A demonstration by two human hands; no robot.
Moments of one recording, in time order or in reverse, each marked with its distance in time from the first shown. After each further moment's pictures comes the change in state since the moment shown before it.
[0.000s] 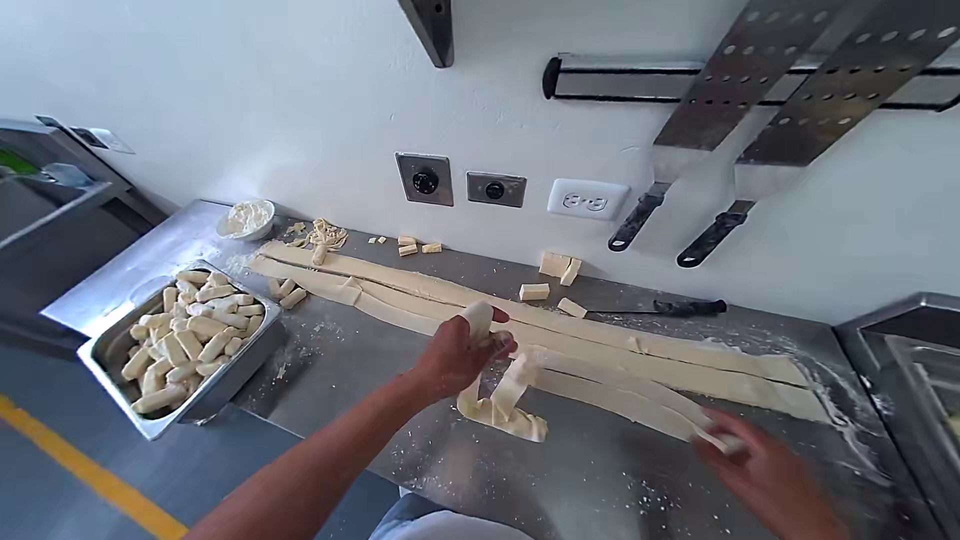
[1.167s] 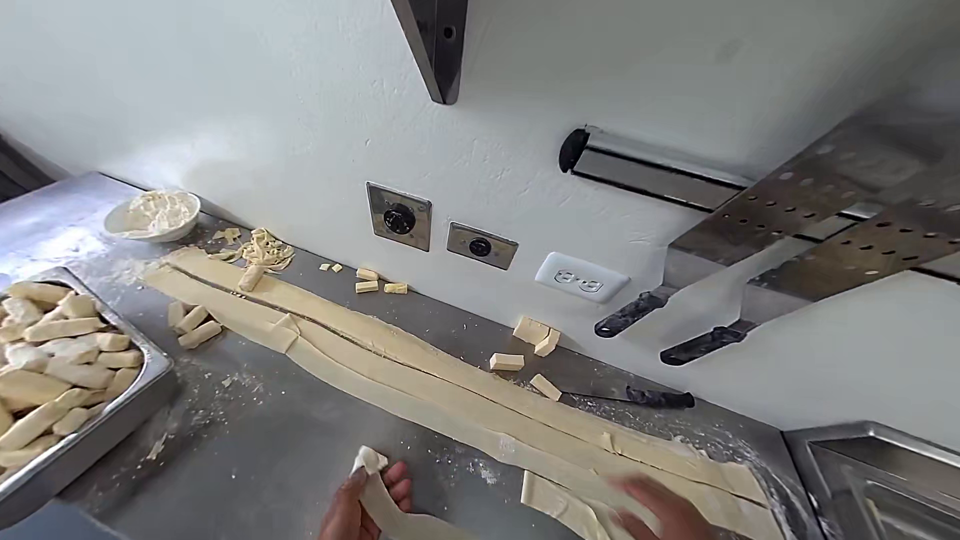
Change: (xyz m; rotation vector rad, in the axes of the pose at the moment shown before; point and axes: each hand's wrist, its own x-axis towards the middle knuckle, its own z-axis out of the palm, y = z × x) left_hand -0.006 -0.155 0.023 -1.172 0.661 -0.601; right_hand 0.103 -0.049 -0.002 -0.257 -0.468 -0.017
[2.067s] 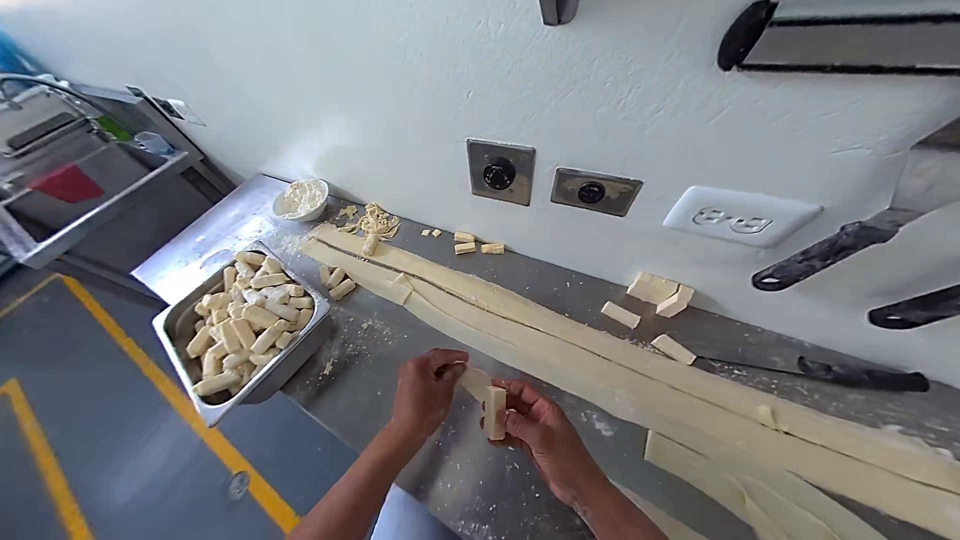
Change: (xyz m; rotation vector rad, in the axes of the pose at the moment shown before) left_hand -0.036 0.111 -0.006 1.161 -0.035 0.725; right_hand 0.063 -0.241 0.121 1.358 -0.283 -0.108
